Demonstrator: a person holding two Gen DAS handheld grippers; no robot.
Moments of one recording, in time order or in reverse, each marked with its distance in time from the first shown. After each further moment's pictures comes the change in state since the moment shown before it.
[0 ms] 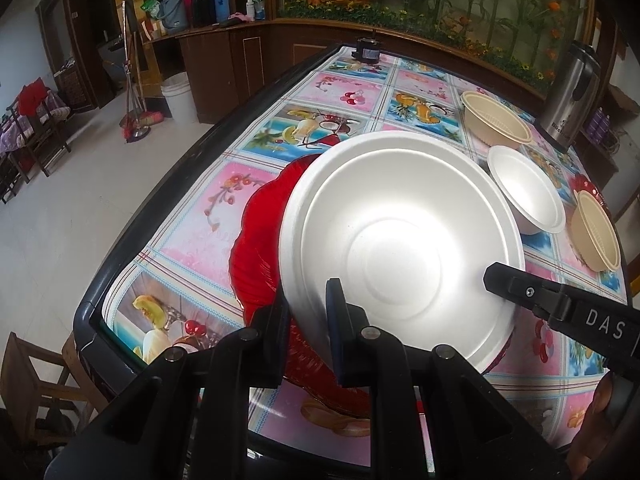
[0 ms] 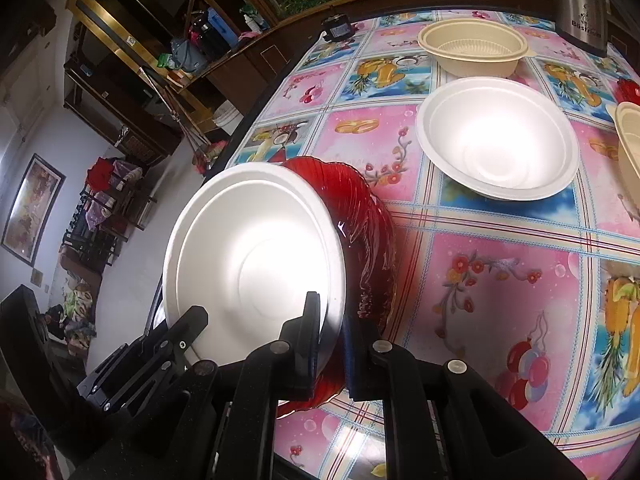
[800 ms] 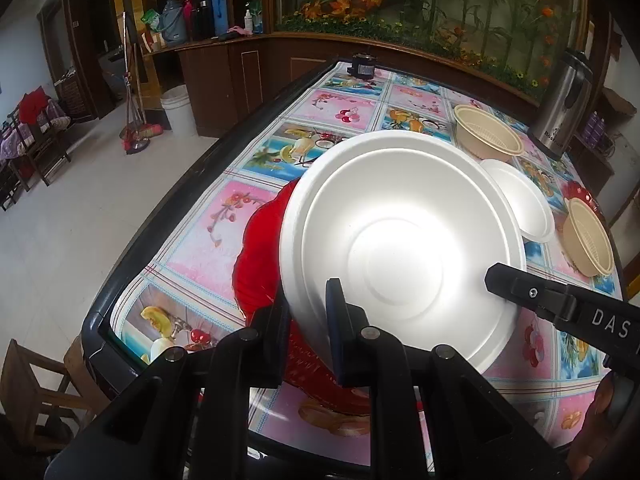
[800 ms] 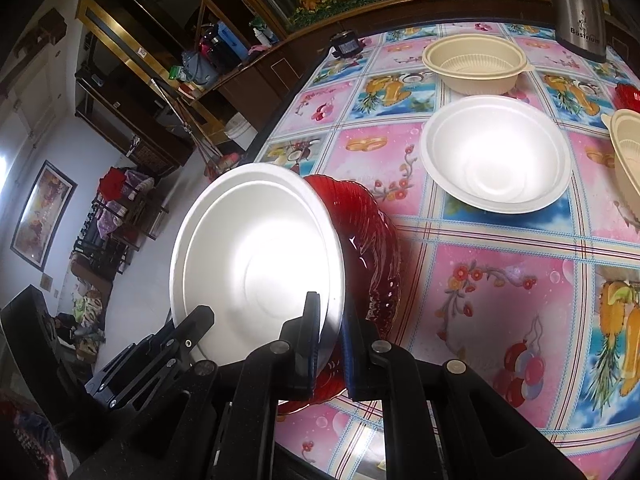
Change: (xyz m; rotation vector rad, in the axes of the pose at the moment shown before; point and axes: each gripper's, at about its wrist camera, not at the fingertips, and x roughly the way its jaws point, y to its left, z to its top) left arm -0.015 -0.006 0.004 0.010 -0.048 -0.002; right arm -0.018 0.000 0.000 0.000 -0.046 0.044
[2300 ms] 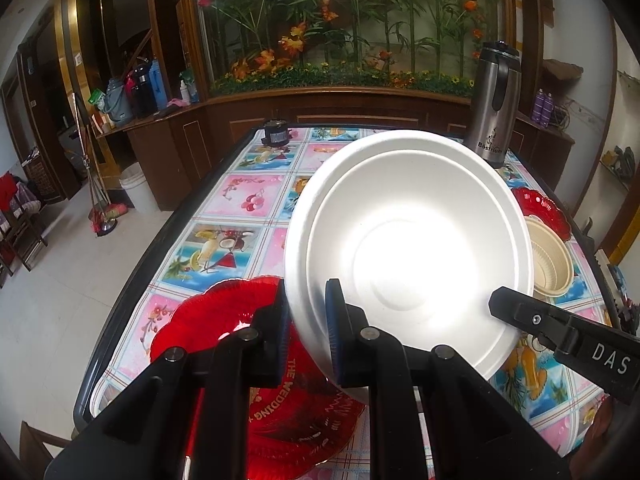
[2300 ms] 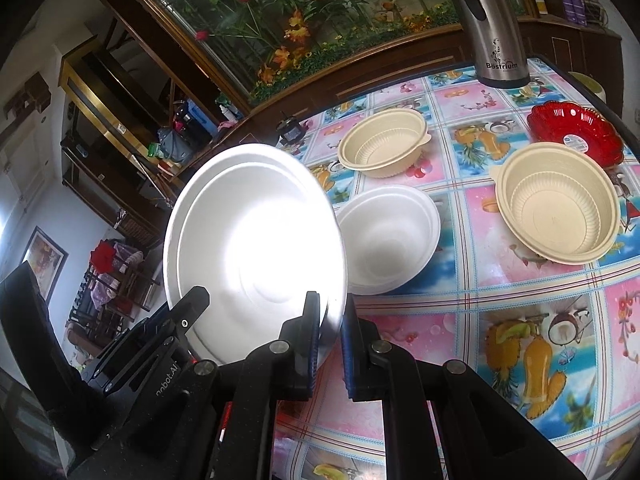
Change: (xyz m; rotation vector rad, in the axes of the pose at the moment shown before) left arm -0.029 -0.103 0.046 0.205 -0.176 -0.077; right arm -0.099 -0.067 0.016 0.139 -0.229 -0.042
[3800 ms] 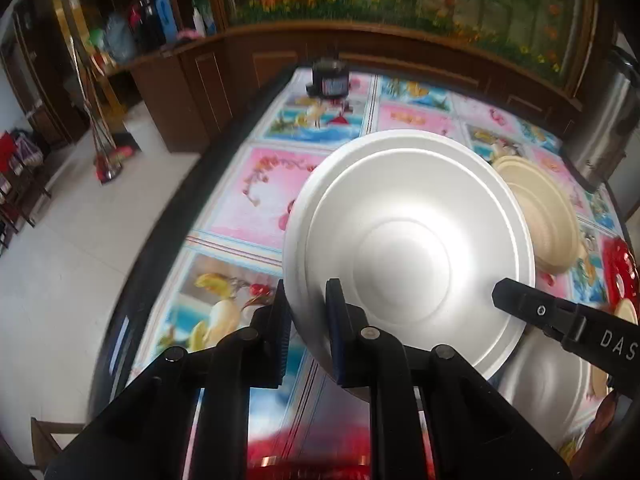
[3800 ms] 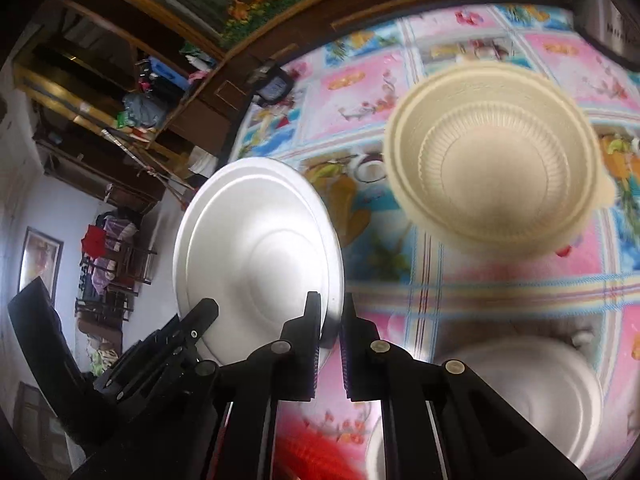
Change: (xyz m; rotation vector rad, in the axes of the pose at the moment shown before) left arm 0.167 0.066 0.082 -0.080 0.242 0.067; right arm 0.226 0.026 0.129 0.052 0.260 0.001
